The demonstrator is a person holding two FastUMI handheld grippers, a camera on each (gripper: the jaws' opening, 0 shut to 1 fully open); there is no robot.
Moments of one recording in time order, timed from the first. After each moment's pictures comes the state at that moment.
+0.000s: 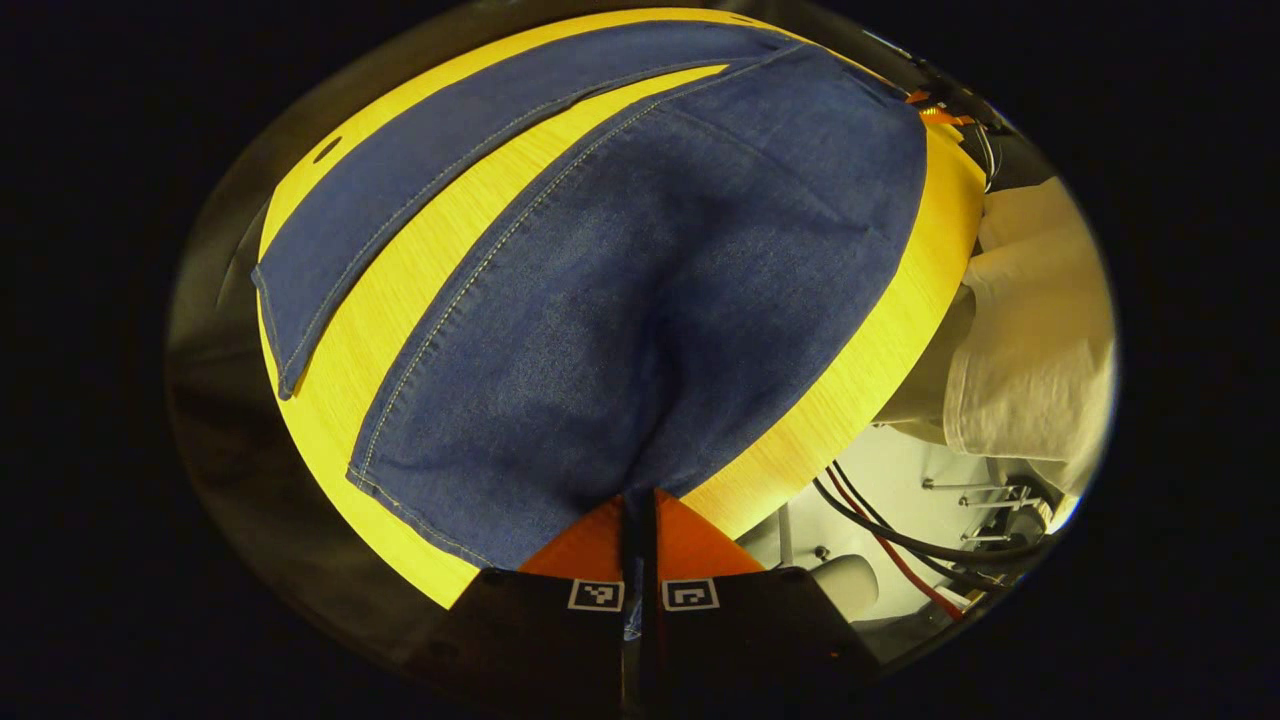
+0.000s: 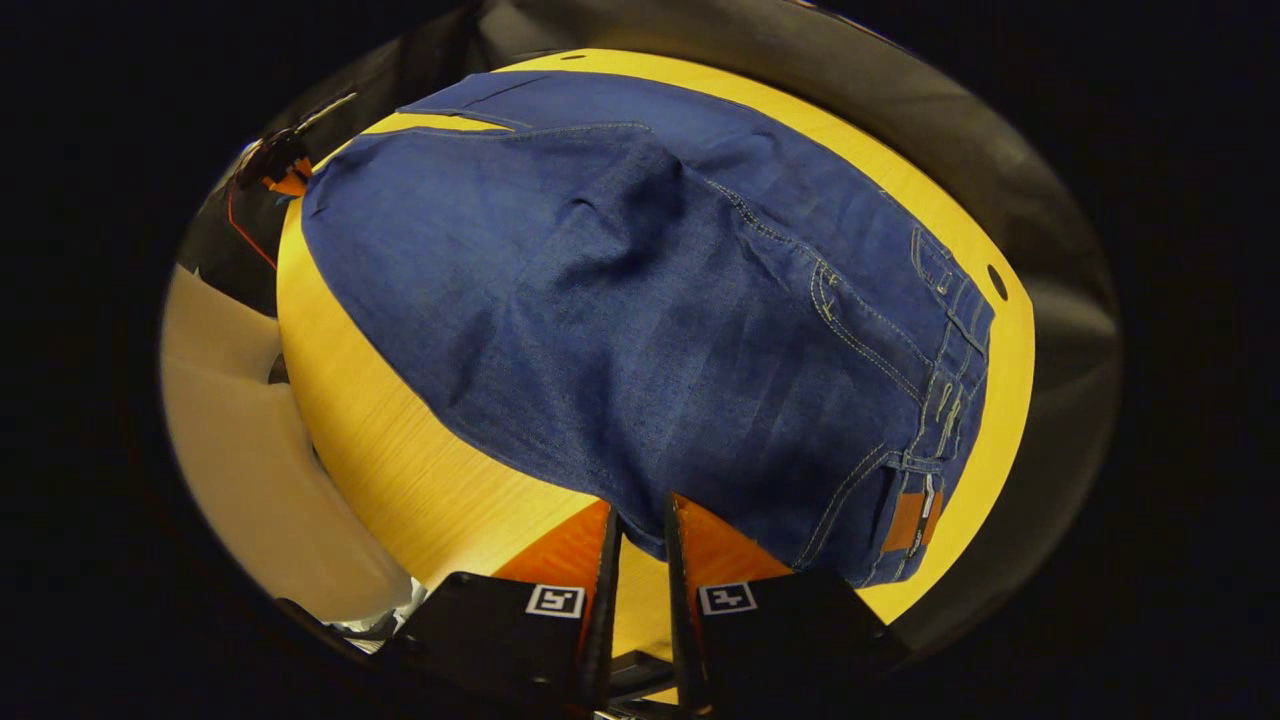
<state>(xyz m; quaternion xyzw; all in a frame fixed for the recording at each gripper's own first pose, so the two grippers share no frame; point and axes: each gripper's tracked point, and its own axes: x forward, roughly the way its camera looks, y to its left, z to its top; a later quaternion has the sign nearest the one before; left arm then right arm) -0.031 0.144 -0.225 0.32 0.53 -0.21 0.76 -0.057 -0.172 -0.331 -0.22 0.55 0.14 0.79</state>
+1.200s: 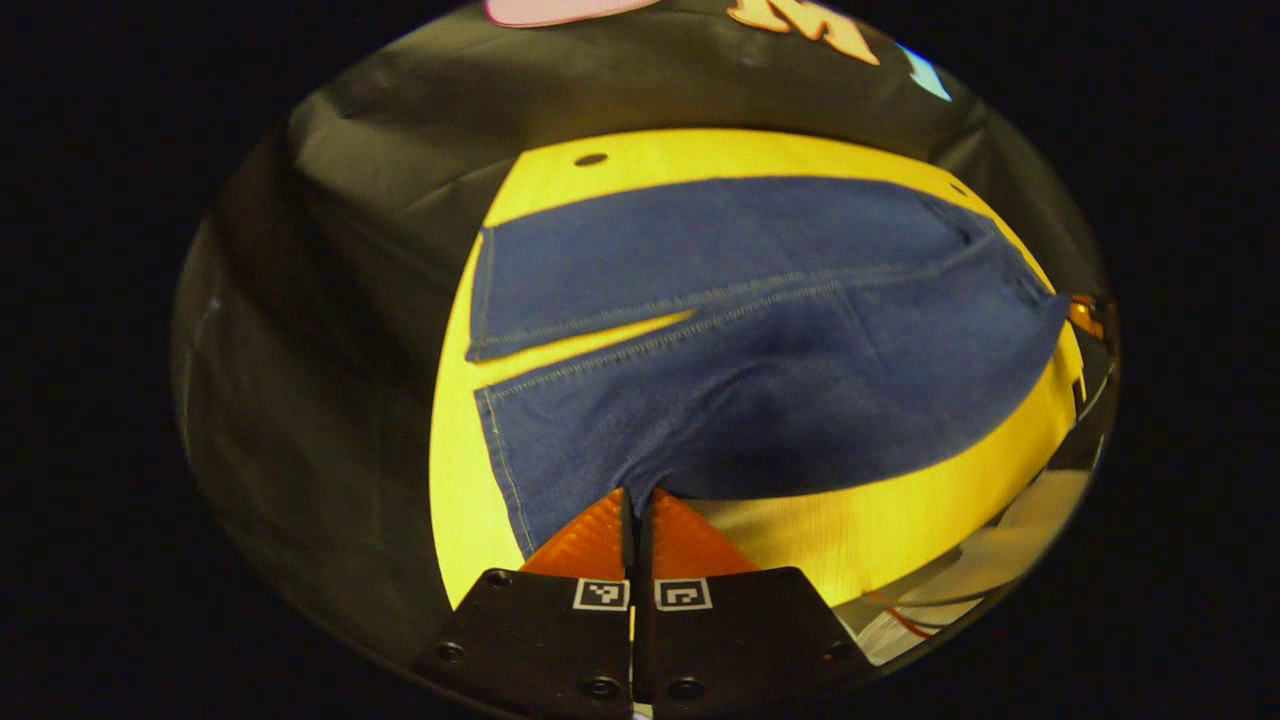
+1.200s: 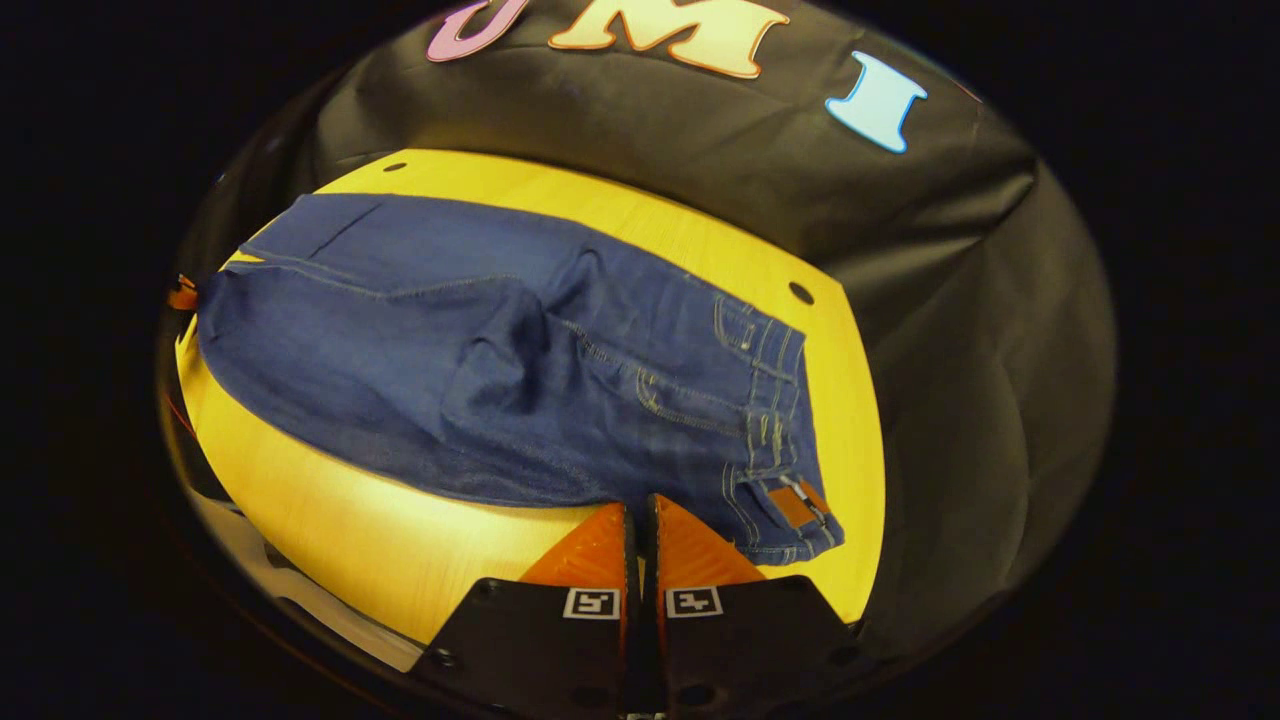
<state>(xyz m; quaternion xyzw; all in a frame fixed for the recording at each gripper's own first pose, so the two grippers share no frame) 0.017 0.138 -0.148 0.12 0.36 0.01 0.93 -0.010 -0.143 -0.216 -0.17 0.39 -0.11 0.90</state>
